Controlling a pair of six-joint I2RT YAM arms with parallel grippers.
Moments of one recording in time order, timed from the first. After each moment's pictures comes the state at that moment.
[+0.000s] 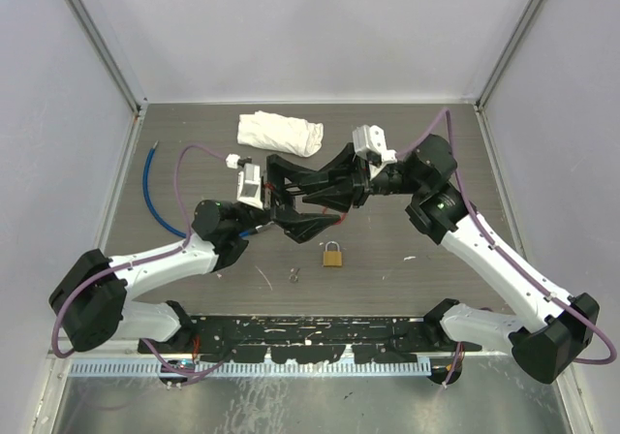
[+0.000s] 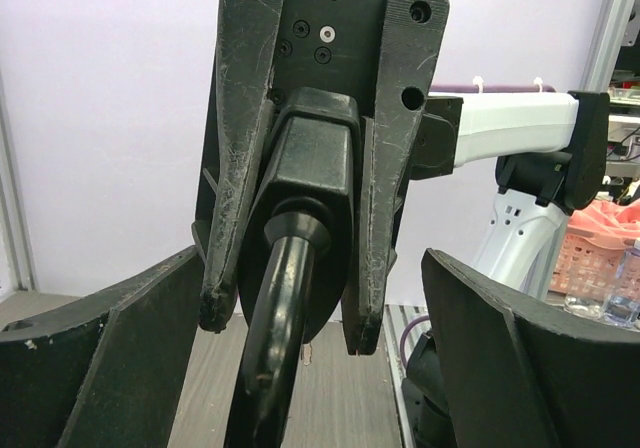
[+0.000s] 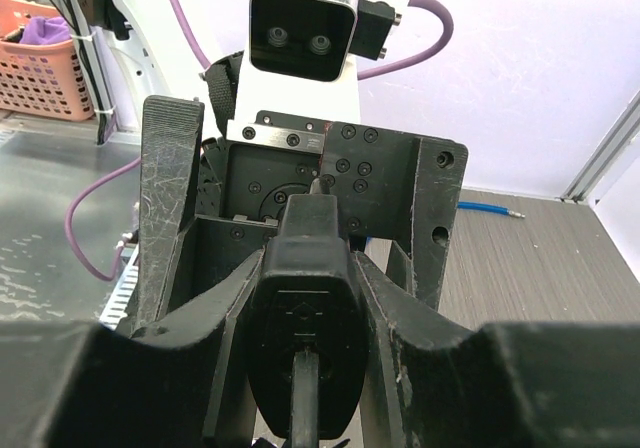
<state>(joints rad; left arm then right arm) -0.85 1.30 0.69 1.29 0.55 -0.46 0.63 1.13 1.07 0.22 -1.02 0.03</state>
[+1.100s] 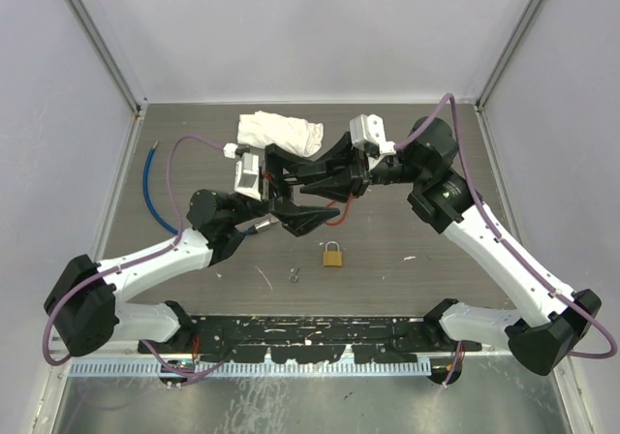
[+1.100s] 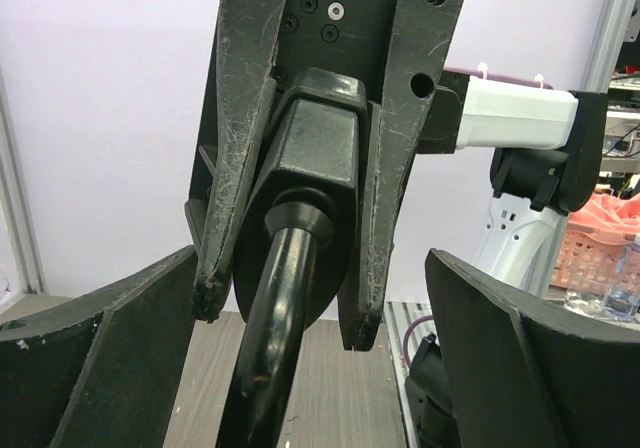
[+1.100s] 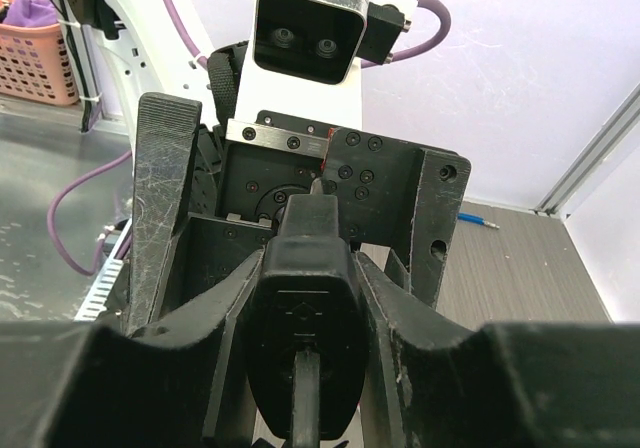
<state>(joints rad) -0.84 1.28 0.77 1.15 0.59 -0.45 0.64 1.18 1.22 0.05 -1.03 -0.09</state>
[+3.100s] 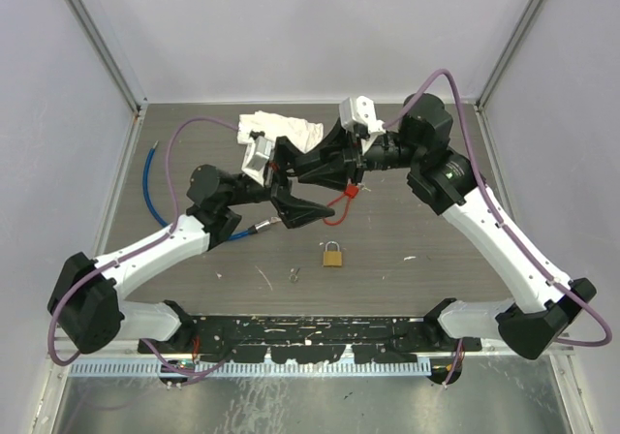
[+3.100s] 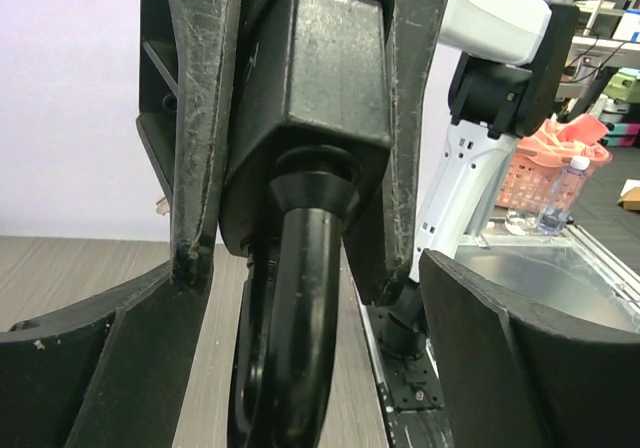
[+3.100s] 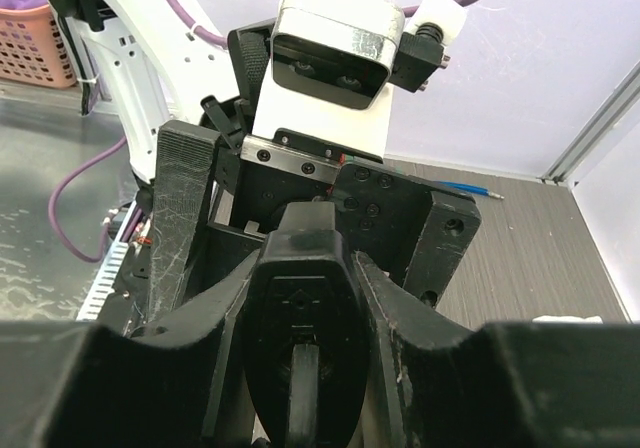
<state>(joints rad) -0.74 1.32 0.89 0.96 0.85 -0.51 0.64 1.28 1.44 -0.23 -1.02 -0.18</state>
